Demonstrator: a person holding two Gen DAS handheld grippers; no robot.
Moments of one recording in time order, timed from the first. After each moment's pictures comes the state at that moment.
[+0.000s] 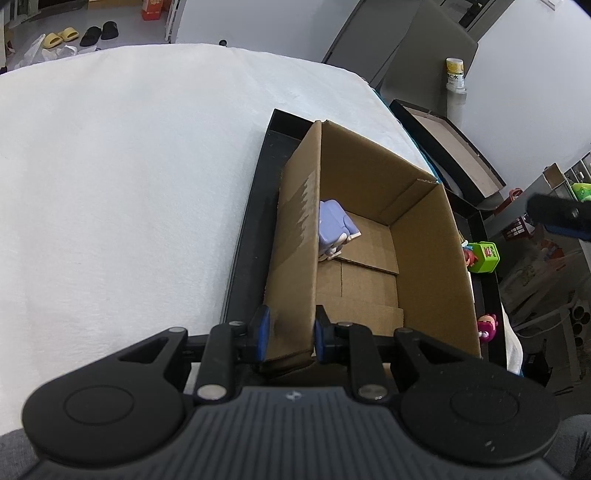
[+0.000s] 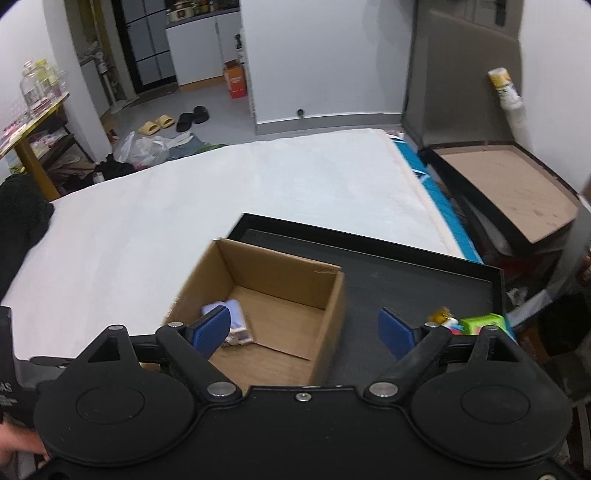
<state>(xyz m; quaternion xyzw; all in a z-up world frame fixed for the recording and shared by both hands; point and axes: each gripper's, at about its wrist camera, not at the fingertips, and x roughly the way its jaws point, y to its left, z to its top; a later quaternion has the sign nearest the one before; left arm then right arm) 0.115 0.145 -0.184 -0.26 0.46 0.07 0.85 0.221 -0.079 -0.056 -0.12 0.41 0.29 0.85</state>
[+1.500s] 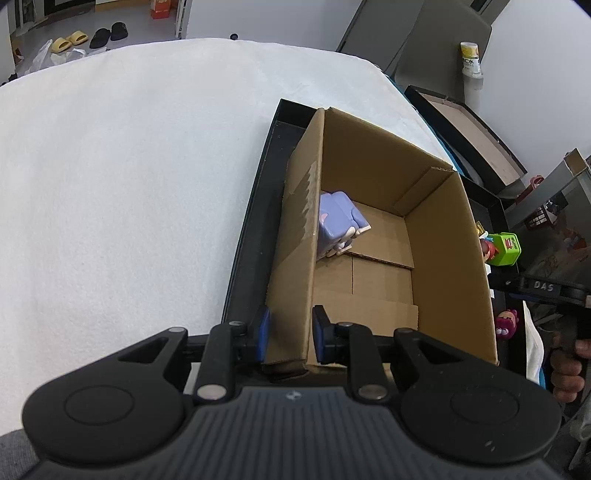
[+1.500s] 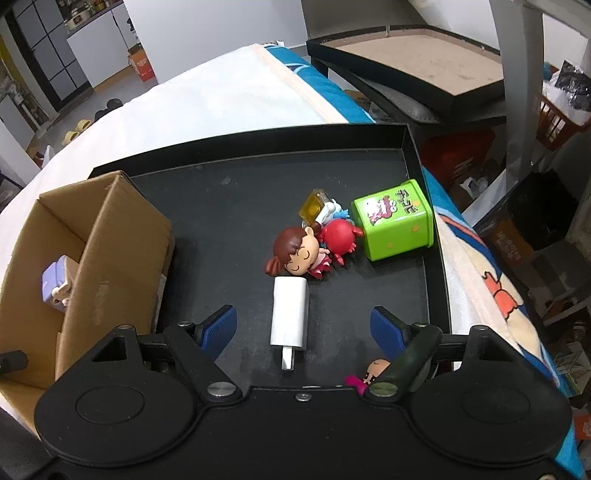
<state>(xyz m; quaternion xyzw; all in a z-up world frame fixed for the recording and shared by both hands) 0.129 0.132 -0.187 -0.24 0.48 0.09 0.84 0.289 -0.189 -0.185 -0.04 0.50 0.19 0.84</state>
